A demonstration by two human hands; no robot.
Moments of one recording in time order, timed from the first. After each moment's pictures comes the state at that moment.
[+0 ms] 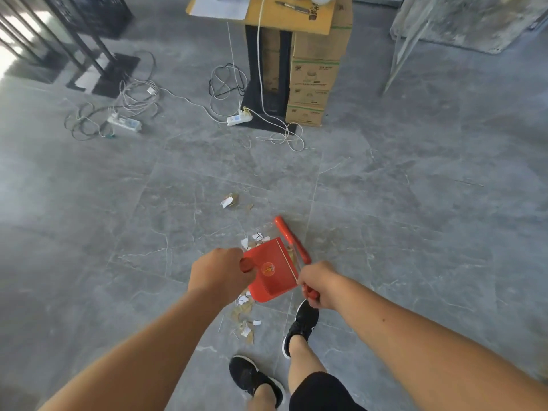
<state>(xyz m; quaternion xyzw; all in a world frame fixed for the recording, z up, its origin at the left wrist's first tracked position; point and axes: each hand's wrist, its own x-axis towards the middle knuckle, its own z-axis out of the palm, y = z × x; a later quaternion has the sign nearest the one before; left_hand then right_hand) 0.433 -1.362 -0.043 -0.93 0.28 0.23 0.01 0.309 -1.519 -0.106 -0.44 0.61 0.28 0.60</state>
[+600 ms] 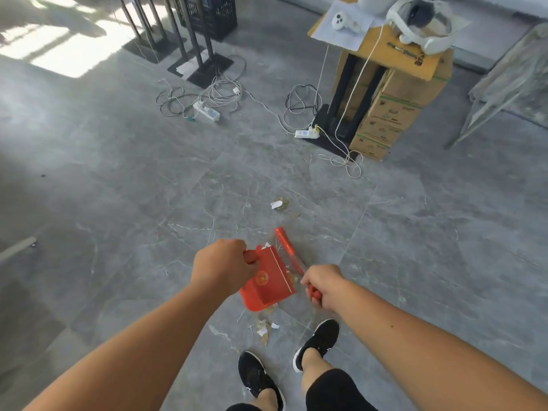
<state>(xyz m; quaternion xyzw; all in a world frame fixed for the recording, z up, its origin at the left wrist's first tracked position) 0.461 -1.187 -0.016 -0.97 0.15 0.18 -0.04 0.373 -1.372 -0.059 -0.54 0.56 0.28 0.56</state>
